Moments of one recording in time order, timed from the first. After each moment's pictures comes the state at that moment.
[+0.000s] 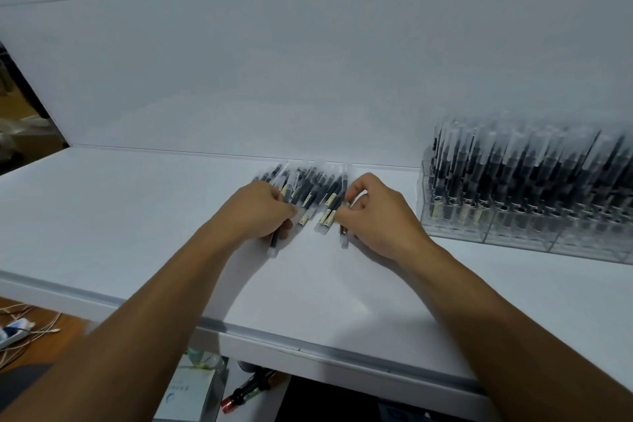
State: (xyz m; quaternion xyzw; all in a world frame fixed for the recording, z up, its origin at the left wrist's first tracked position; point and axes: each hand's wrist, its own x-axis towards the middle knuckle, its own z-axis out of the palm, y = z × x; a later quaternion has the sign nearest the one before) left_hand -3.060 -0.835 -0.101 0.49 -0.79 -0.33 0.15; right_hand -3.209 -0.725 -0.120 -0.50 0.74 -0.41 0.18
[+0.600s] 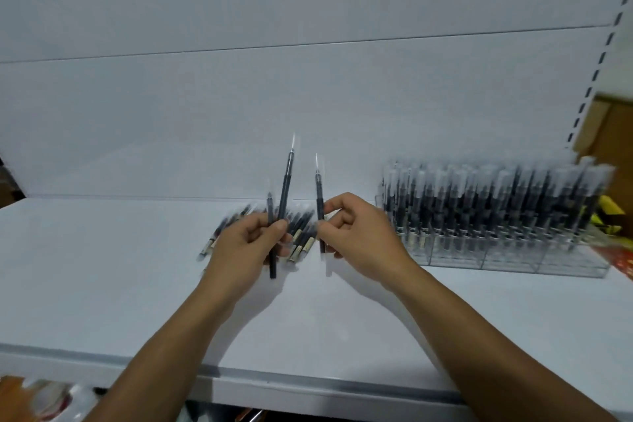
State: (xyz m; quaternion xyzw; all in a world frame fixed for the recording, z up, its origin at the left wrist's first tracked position) left_hand -3.065 -0.780 -0.098 0.34 -0.69 -0.51 0.38; right_hand -3.221 -0.696 -0.097 -0.48 0.68 -0.53 0.17
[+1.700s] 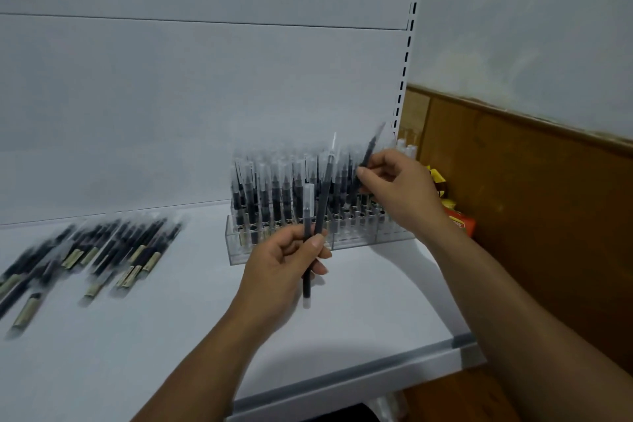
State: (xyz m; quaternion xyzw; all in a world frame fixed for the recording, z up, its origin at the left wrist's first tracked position) left_hand -3.218 -0.658 -0.133 0.11 -0.64 -0.72 0.26; right_hand -3.383 -0.548 -0.075 -0.34 0.78 -0.52 -0.07
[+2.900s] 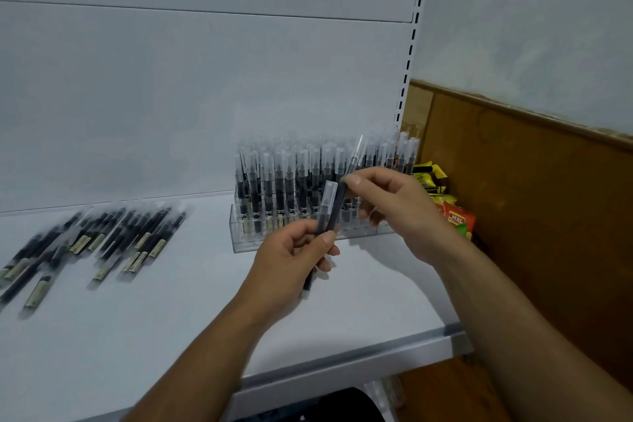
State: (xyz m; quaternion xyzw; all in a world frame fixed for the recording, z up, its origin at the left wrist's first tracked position) left_hand -3.221 -0.659 -0.141 0.07 -0.67 -0.70 0.23; right_hand -3.344 -0.532 -0.078 -0.35 0.71 -0.60 0.12
